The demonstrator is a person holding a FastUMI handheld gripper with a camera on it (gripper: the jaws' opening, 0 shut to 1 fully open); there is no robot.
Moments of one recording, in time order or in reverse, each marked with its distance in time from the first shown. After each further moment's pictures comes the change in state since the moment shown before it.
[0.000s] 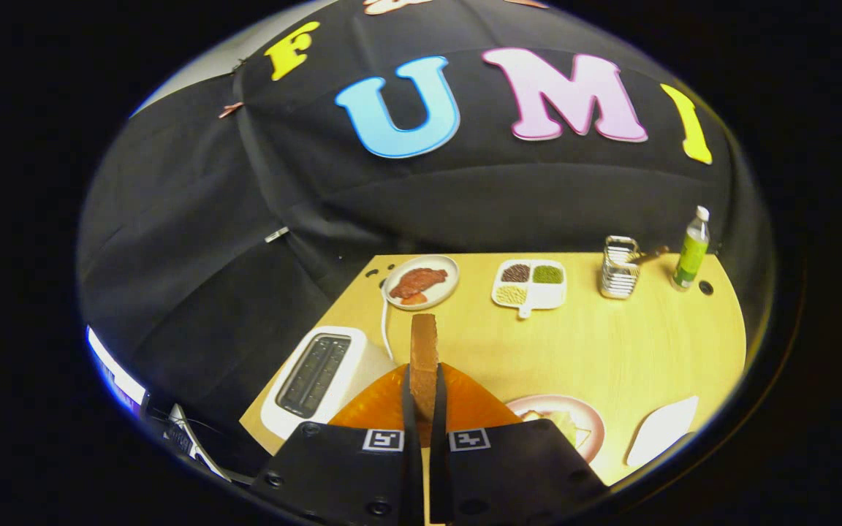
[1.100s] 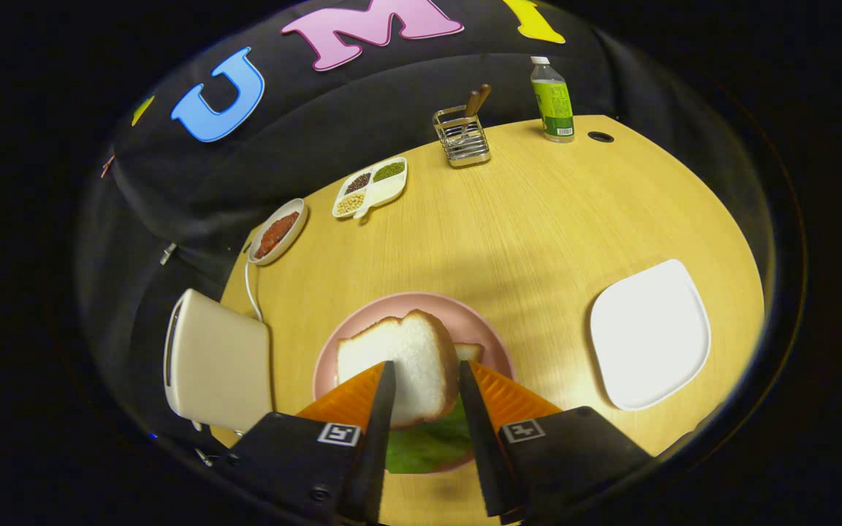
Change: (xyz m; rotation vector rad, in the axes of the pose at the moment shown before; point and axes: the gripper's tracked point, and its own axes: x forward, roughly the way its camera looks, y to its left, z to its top) arm -0.006 -0.169 -0.135 0.271 0.194 -0.296
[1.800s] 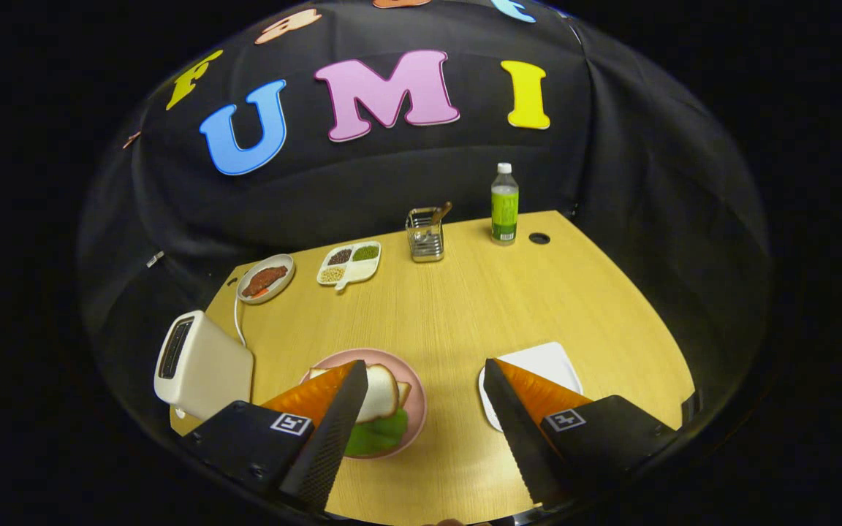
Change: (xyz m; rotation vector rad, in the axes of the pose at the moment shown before) arm -0.142 -0.022 0.082 -0.118 -0.358 -0.124
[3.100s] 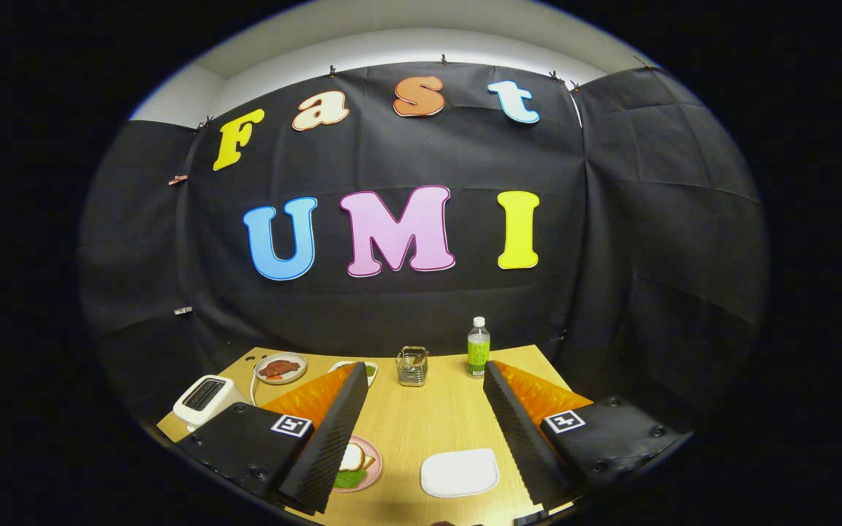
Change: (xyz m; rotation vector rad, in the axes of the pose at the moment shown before) arm -0.114 -0.061 0.144 -0.088 -0.441 0.061
